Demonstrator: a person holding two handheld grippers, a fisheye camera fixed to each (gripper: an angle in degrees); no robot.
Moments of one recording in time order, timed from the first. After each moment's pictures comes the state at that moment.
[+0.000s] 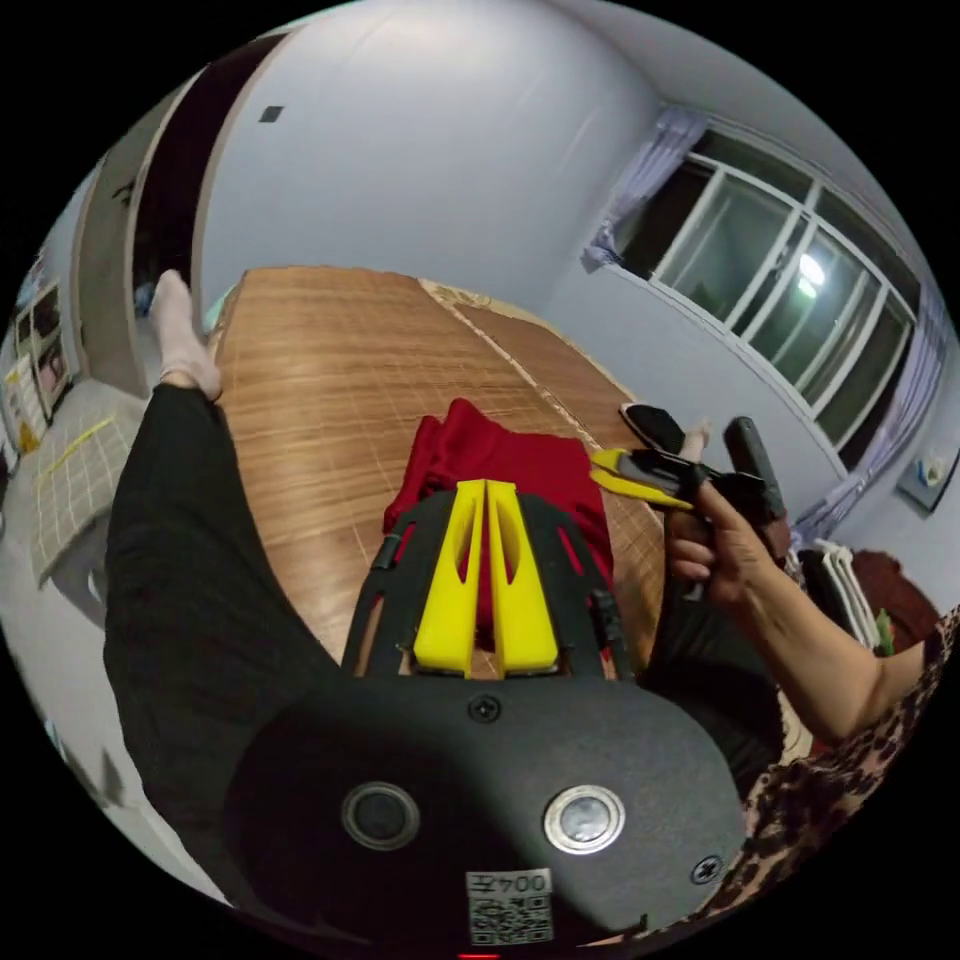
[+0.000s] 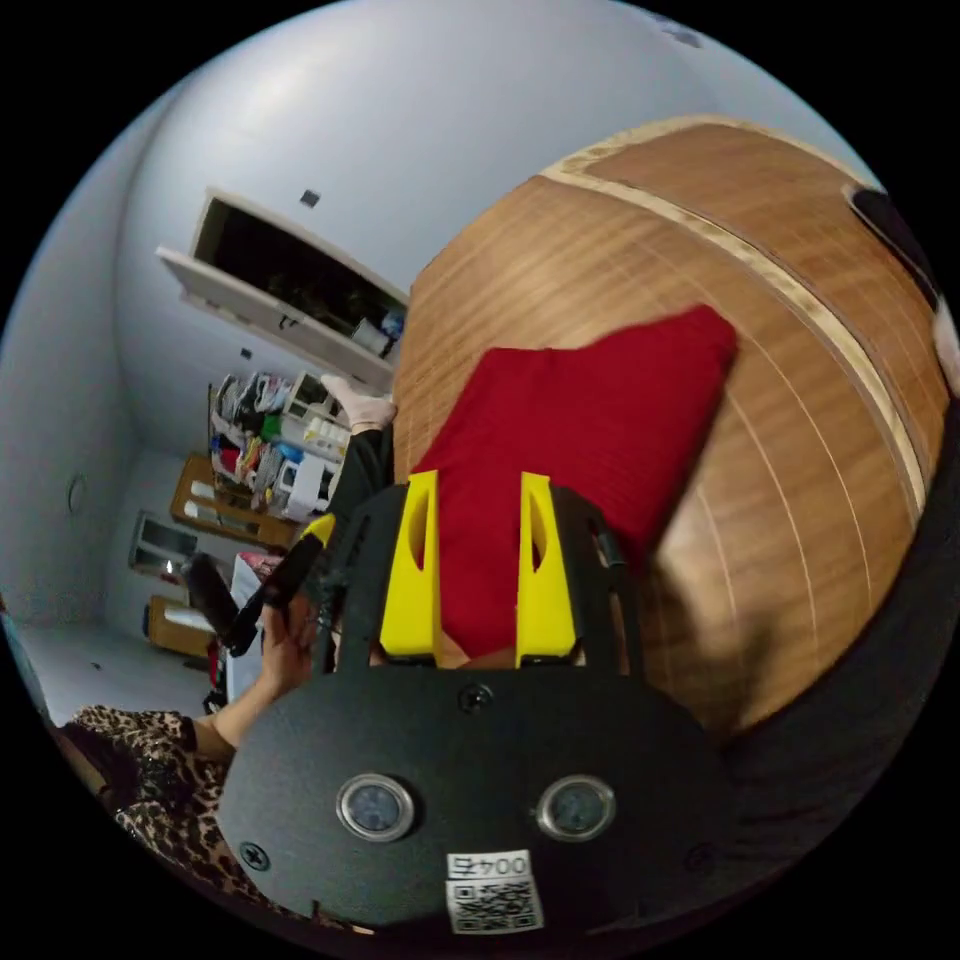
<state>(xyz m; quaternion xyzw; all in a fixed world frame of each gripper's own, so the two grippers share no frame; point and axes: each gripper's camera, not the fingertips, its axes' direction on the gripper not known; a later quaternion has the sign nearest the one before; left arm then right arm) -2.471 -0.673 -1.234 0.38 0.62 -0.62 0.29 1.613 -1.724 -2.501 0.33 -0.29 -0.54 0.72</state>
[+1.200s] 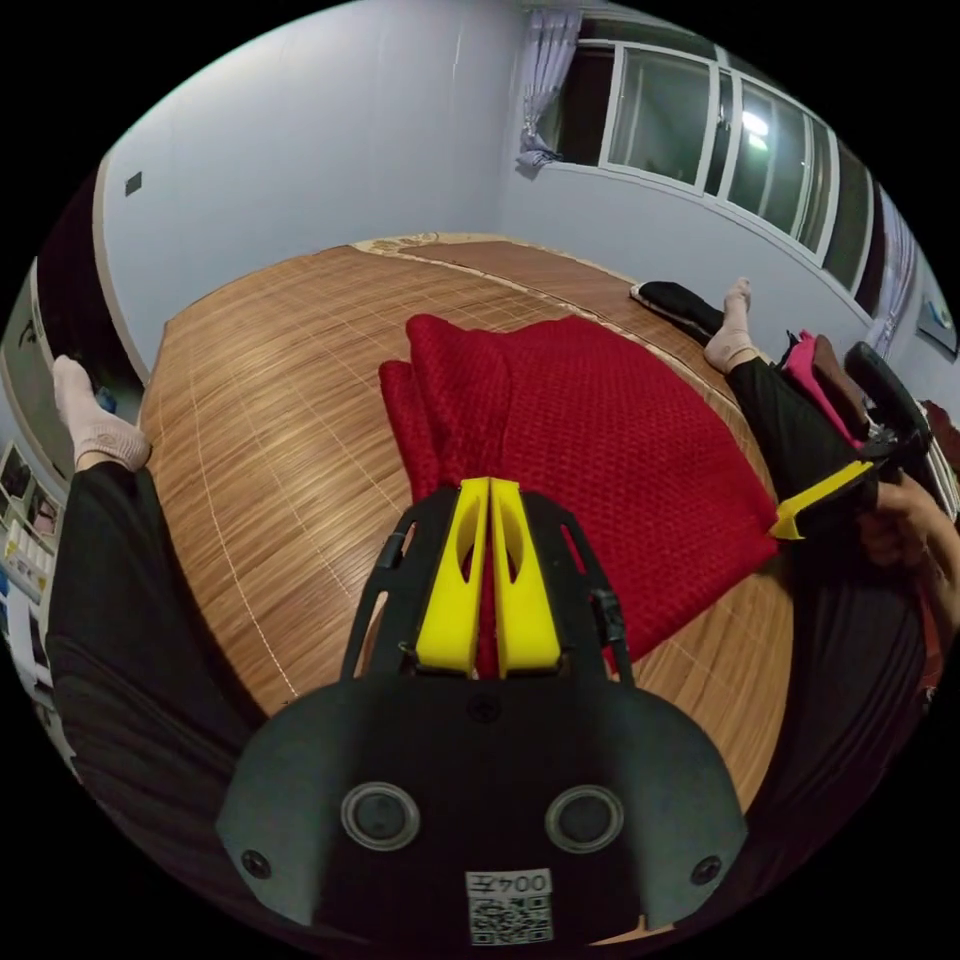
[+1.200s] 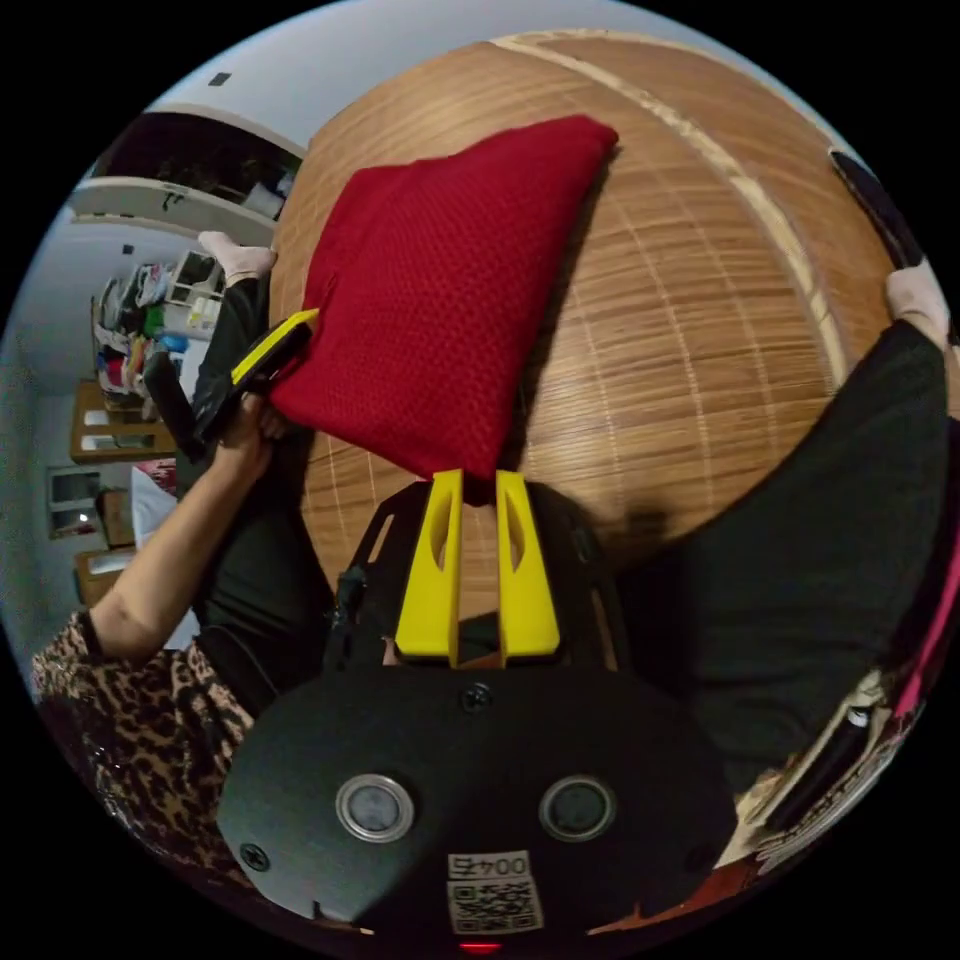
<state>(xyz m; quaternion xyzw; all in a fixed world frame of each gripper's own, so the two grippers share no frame) -2.495 -0.781 -1.252 0.41 0.61 -0.54 0.41 1.659 -1.712 -2.436 0.27 -0.05 -0.52 0.81</state>
